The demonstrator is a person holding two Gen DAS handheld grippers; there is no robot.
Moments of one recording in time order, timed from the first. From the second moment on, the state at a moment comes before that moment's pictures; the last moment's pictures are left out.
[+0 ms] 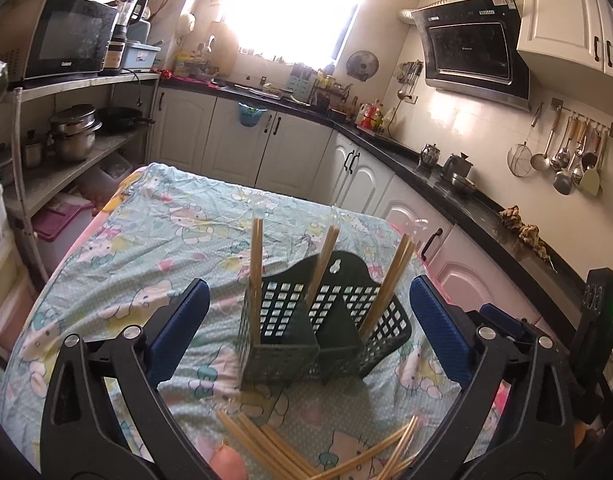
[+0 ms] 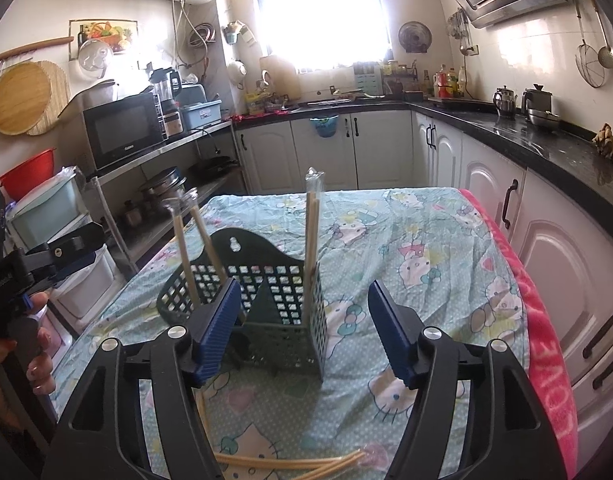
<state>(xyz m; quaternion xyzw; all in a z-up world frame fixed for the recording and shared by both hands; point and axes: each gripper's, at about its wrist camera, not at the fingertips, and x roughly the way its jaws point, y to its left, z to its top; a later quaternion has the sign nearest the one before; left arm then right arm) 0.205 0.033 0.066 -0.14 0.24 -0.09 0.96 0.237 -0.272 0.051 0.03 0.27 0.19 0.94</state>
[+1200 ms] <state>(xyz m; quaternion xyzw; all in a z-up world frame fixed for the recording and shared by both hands) 0.167 0.048 0.006 -0.15 0.31 -0.06 0.94 0.181 -0.264 0.002 -0.01 0.33 0.20 0.92</state>
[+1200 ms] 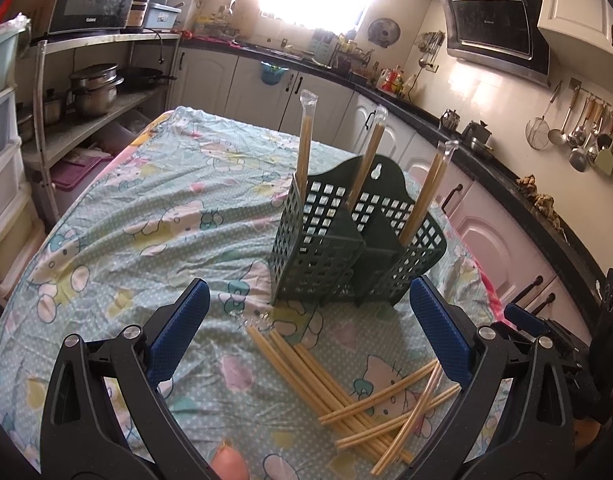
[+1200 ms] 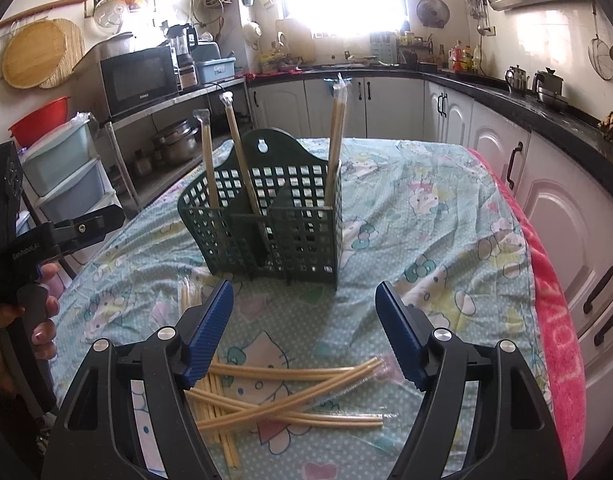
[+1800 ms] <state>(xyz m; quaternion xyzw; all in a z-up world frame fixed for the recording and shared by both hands) 0.179 0.051 -0.060 -0.18 0.40 -0.06 0.89 0.195 -0.286 -0.062 0.03 0.43 0.16 0.89</state>
